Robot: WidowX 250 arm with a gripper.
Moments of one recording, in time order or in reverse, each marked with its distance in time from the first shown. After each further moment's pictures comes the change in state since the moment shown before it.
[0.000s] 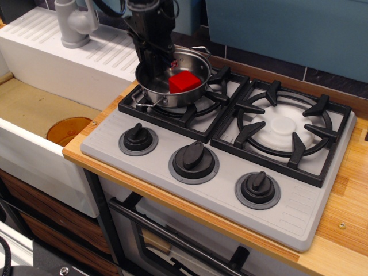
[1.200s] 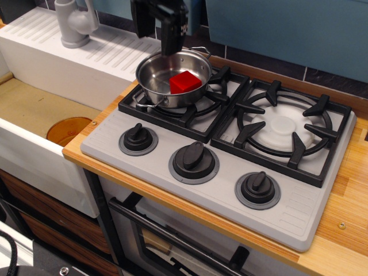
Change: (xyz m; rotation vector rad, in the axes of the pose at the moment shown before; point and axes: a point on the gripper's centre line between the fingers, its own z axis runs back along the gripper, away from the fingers) arm 0.004 -0.013 0.064 -0.026 0.162 0.010
